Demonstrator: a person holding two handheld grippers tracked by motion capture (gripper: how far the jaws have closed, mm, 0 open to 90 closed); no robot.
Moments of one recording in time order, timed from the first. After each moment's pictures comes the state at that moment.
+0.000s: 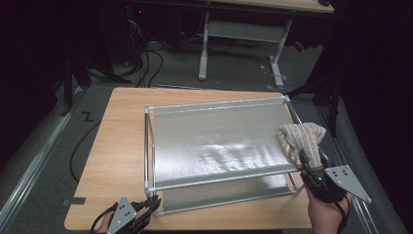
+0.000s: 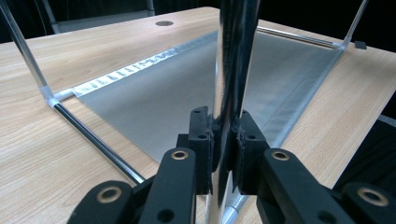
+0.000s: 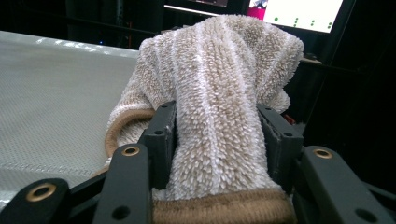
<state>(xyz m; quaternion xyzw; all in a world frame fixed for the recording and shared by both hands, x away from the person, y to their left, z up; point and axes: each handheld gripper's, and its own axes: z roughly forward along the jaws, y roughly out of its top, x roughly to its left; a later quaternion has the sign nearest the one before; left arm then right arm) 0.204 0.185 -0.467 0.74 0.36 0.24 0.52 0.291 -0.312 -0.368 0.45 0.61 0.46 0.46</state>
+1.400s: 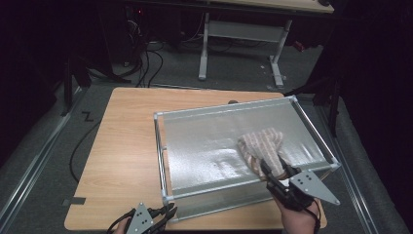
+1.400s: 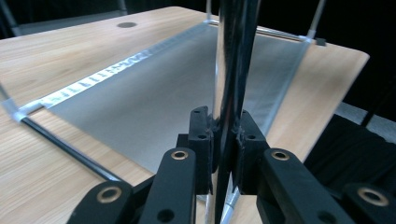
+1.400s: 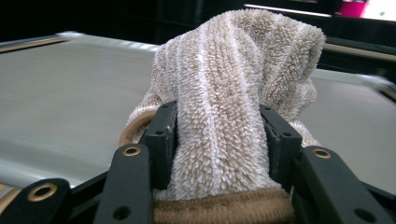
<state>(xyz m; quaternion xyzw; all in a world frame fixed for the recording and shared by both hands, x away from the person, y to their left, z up) 0.194 0.143 -0.466 0.76 0.32 0.21 0.53 0.269 -0.234 -0.364 0.37 0.68 0.52 0.36</state>
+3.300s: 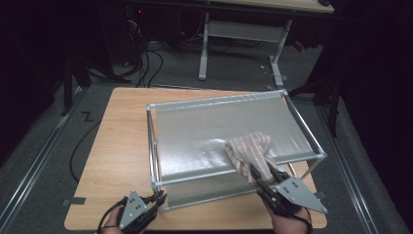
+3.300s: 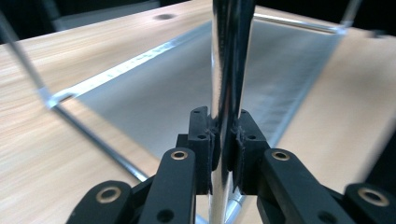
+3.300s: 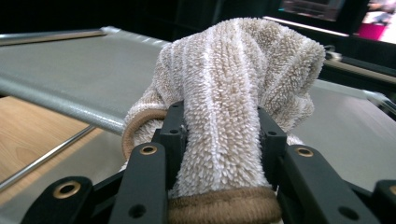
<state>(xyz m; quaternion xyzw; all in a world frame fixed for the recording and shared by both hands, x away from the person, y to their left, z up) 0.224 0.181 -0.460 0.75 0.38 0.26 0.48 0.259 -0.205 -0.361 0.33 0.70 0.52 0.37</state>
